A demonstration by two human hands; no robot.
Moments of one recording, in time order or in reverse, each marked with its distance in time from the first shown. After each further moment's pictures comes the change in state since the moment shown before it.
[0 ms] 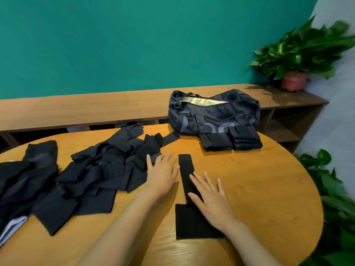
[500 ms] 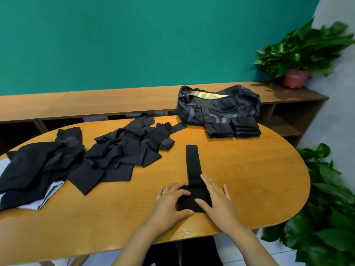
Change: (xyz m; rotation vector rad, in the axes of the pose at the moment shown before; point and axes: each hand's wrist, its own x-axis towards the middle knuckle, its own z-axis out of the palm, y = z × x) left_hand -0.166 0.008 0.021 -0.346 -0.147 0.059; right_hand -0.088 -0.018 0.027 0.144 0.092 0.017
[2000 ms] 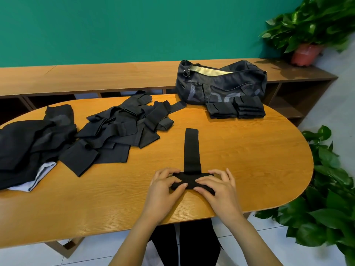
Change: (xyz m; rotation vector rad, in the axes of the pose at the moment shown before) left_hand -0.012 -0.011 0.013 -0.242 0.256 -0.032; right_hand -0.012 0.011 0.023 0.018 0.404 -0.188
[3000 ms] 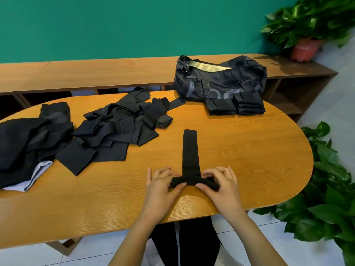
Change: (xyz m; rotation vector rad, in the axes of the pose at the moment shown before) left_hand -0.001 0.003 -0.003 0.066 0.024 0.012; right_hand 0.003 -0.005 -0.011 0.172 -0.068 0.186
